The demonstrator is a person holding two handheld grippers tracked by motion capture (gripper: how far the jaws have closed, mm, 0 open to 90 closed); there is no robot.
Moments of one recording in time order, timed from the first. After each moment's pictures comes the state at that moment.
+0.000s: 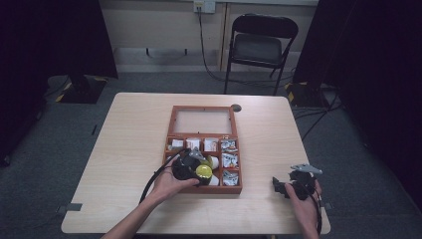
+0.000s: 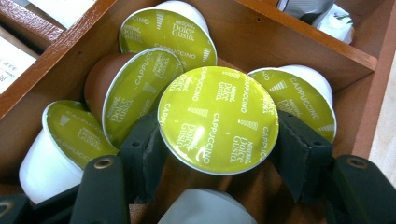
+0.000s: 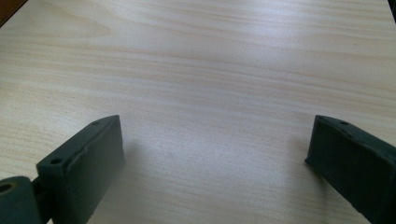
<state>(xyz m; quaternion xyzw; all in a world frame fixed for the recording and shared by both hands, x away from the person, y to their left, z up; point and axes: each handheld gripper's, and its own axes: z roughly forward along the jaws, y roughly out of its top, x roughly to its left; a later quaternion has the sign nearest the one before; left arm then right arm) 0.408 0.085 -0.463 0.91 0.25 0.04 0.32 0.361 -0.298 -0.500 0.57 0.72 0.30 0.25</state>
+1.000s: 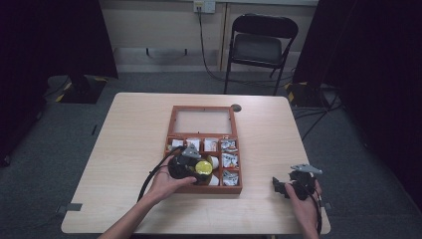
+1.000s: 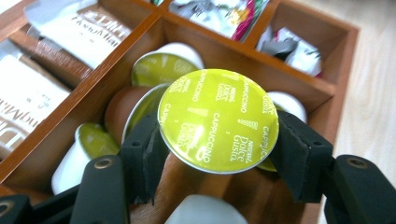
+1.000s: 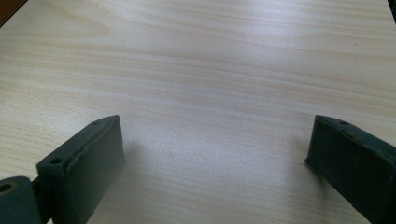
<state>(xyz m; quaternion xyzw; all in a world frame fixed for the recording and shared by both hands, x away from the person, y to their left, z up) 0.403 0.095 -0.449 0.89 0.24 0.05 0.38 0.361 -0.298 -0.500 0.57 0.72 0.30 0.25</state>
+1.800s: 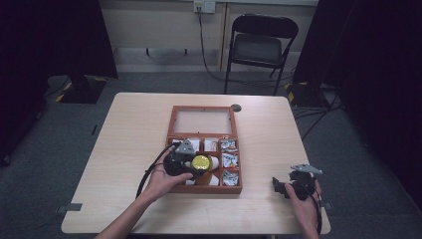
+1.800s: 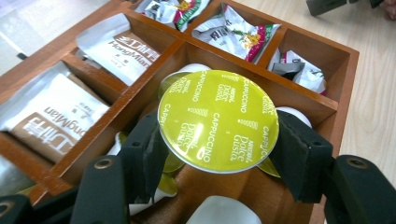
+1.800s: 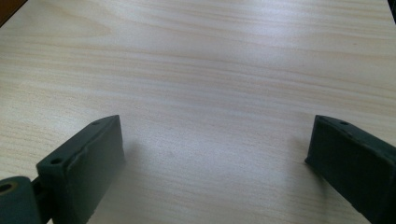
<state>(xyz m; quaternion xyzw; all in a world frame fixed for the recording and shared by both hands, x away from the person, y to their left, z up) 0.406 0.109 -0.438 0.88 0.25 0.07 0.41 0.361 -0.298 -0.500 0.57 0.72 0.30 0.25</state>
